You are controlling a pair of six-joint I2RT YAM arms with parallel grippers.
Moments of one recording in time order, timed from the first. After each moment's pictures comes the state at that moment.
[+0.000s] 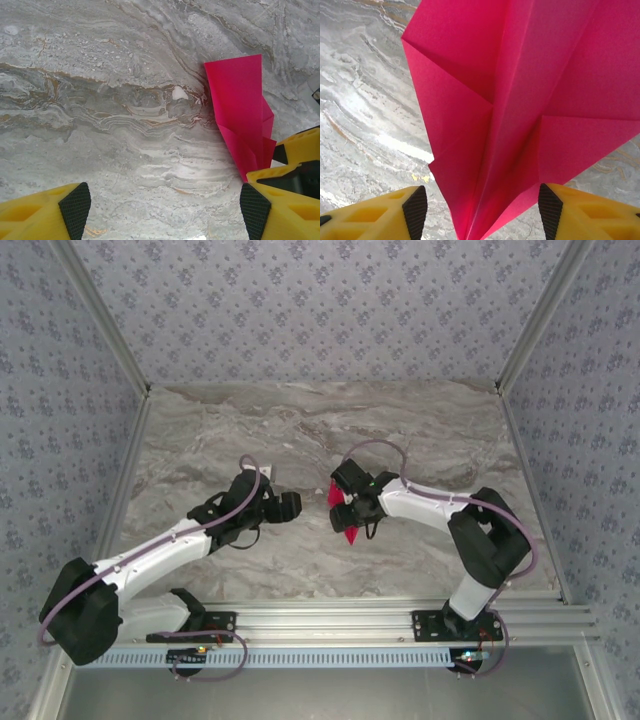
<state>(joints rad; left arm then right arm) -0.71 1.16 0.67 -0.25 -0.05 -0.65 0.74 1.68 1.02 -0.59 0.01 0.39</state>
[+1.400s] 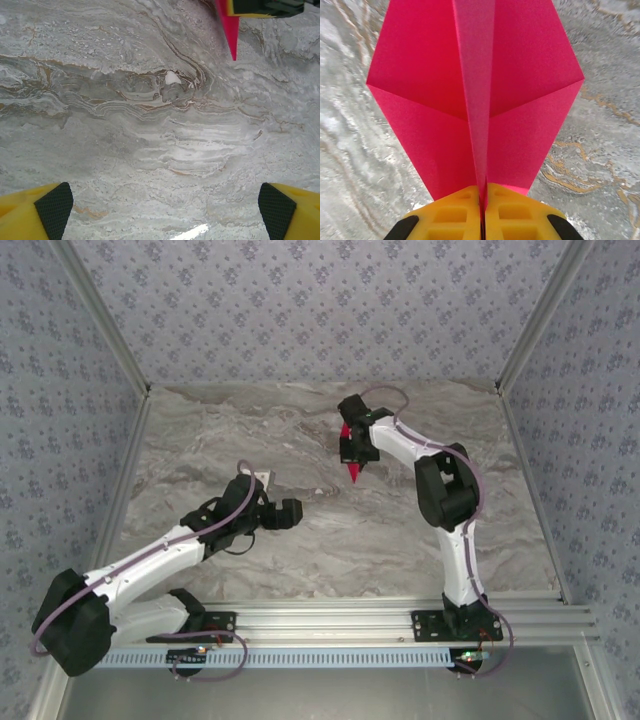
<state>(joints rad) -0.71 1.09 0.63 -0.27 0.00 -0.60 0.47 2.18 1.74 -0.80 0.04 0.42</state>
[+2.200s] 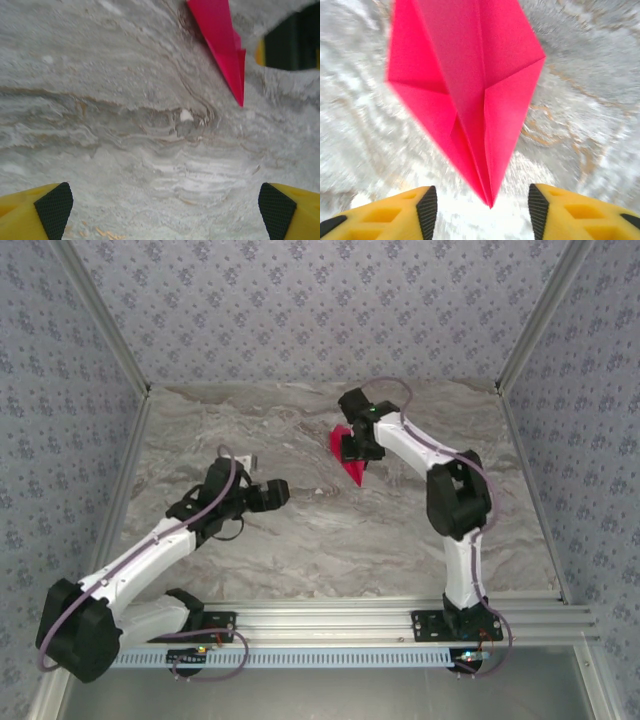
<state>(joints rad) -0.51 1.08 0.70 -0.30 0.09 -0.58 0.50 2.01 1.72 -0.93 0.09 0.35</state>
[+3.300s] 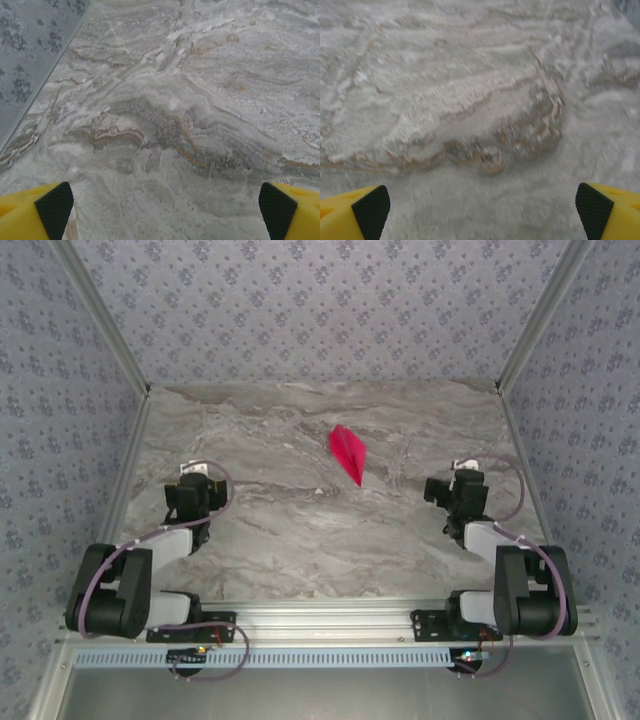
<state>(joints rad) -0.15 1.31 0.36 0.40 -0.39 -0.02 -0.02 1.31 0.39 0.32 0.17 0.06</state>
